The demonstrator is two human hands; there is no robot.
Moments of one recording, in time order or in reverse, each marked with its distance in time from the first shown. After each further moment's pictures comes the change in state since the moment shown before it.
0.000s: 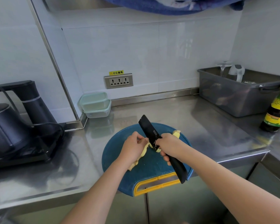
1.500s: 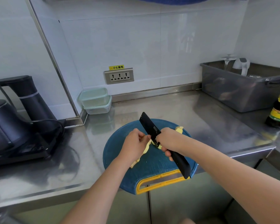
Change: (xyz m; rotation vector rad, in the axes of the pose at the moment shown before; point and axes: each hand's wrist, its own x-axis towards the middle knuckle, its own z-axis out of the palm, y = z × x) left_hand -0.003 -0.001 -0.001 0.069 0.055 0.076; right_hand -0.004 -0.016 0.004 -0.122 -0.005 0.074
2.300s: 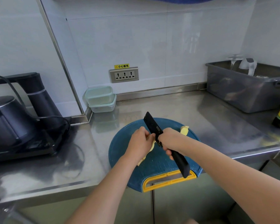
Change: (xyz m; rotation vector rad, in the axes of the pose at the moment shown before) left_hand 0.004 -0.003 0.003 0.069 0.024 0.025; right_hand 0.006 -0.004 0.014 0.006 0.024 -0.029
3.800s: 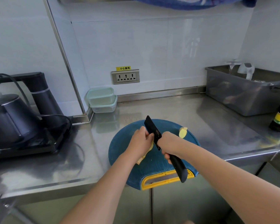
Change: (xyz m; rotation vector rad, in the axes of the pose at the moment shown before) left_hand 0.003 -0.002 -0.001 0.011 -0.051 0.023; right_hand 0.001 0.006 0.009 -0.045 0.004 0.015
